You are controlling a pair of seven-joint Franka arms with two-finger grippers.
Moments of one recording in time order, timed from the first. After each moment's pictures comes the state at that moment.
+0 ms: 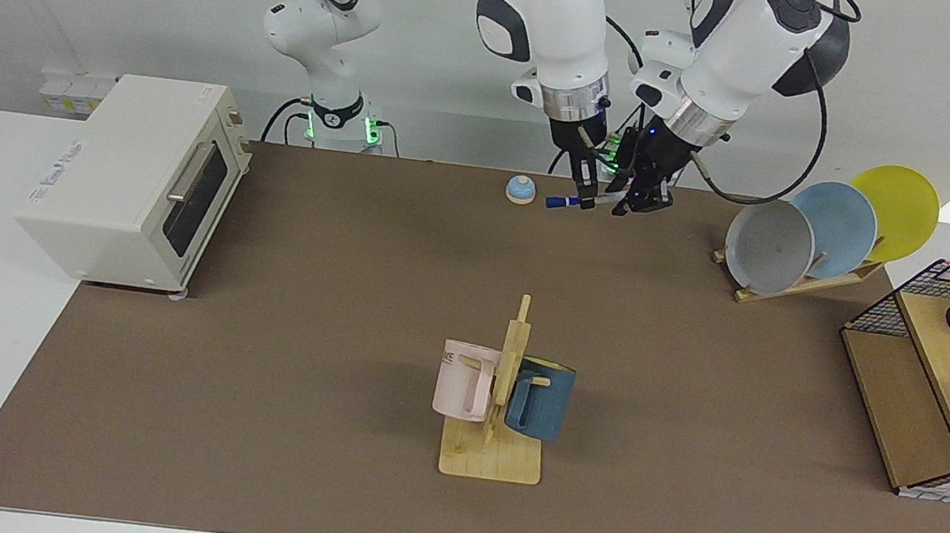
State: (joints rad) left arm -0.21 -0.13 -0.12 -1.89 -0.28 1.79 1.08; right arm 0.68 0.27 0.09 -1.48 0.15 2.03 2.22
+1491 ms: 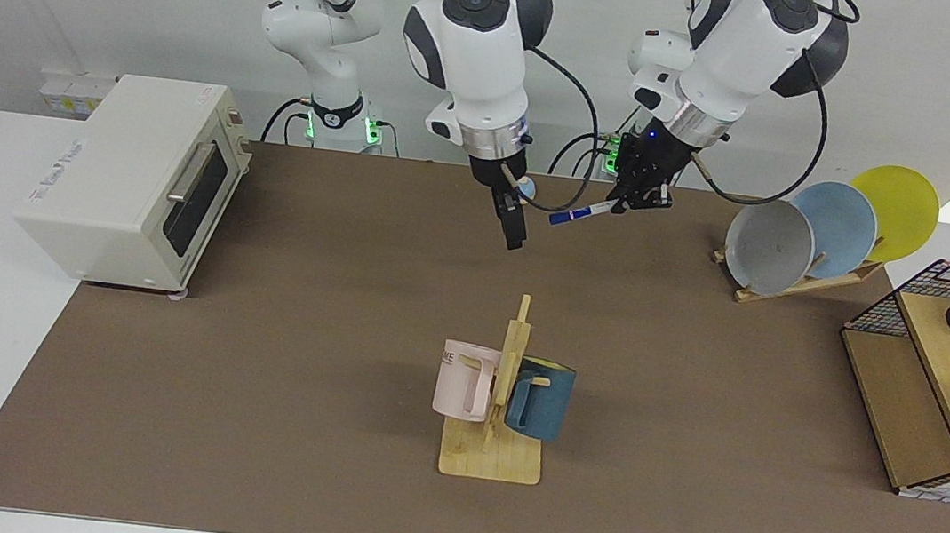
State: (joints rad) left arm -0.22 -0.13 -0.12 -1.89 -0.25 1.80 1.02; right arm 0.48 0.25 0.08 -1.50 0.15 1.87 1.80
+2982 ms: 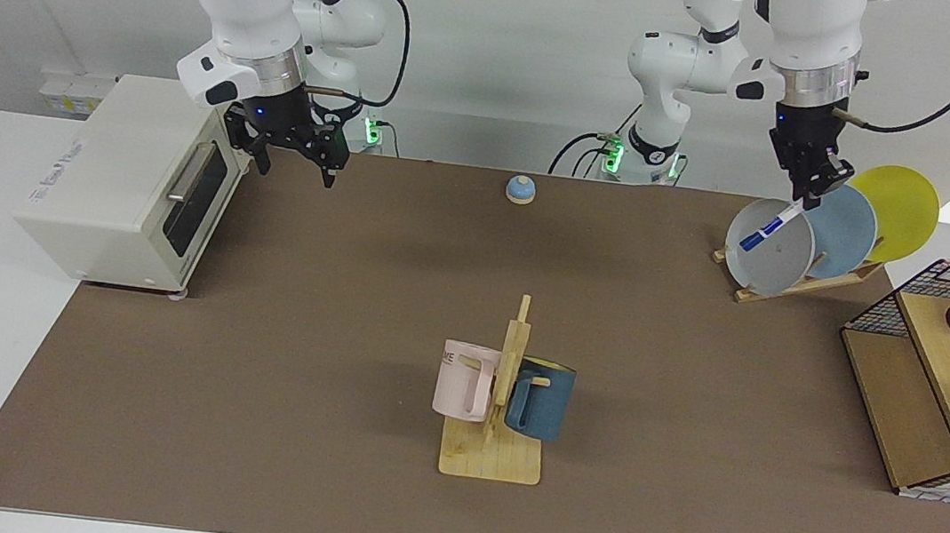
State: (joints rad) left arm -0.13 -0.19 -0.08 -1.79 0.49 1.68 1.07; right arm 0.10 0.03 0.07 -1.58 0.00 1.61 0.32
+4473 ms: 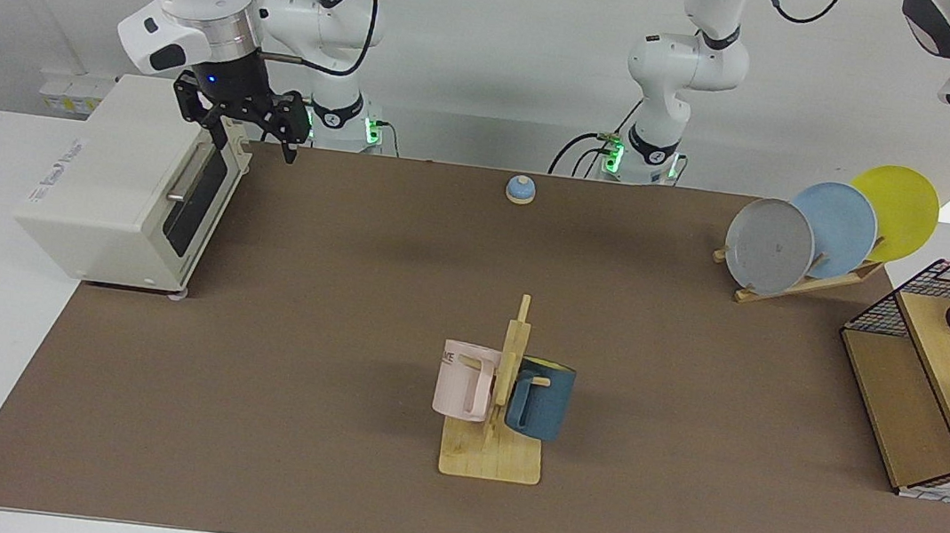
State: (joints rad) left arm 0.00 -0.02 0.12 -1.56 0.88 1.77 1.85; right arm 0.05 0.09 0.07 -1.38 -0.03 1.43 0.23
